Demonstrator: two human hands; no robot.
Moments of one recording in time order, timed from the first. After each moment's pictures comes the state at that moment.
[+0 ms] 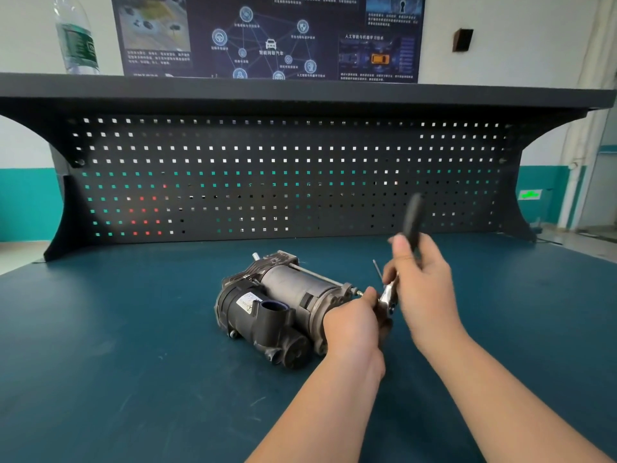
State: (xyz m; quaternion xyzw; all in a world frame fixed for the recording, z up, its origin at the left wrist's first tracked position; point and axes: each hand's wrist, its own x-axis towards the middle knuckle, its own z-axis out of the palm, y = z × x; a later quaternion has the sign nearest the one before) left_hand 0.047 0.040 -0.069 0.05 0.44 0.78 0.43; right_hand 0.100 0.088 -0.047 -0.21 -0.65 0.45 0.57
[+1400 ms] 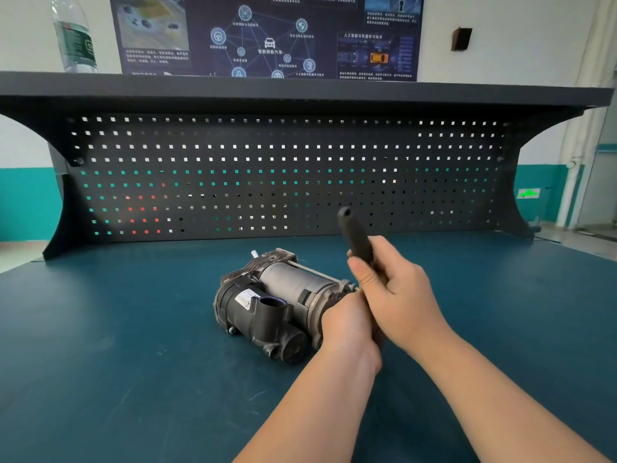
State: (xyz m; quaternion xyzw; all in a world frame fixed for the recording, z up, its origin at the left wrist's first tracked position) left_hand 0.047 0.037 -0.069 0.10 0.43 0.78 0.45; right_hand 0.103 0.074 -0.054 -0.12 -0.82 0.22 0.52
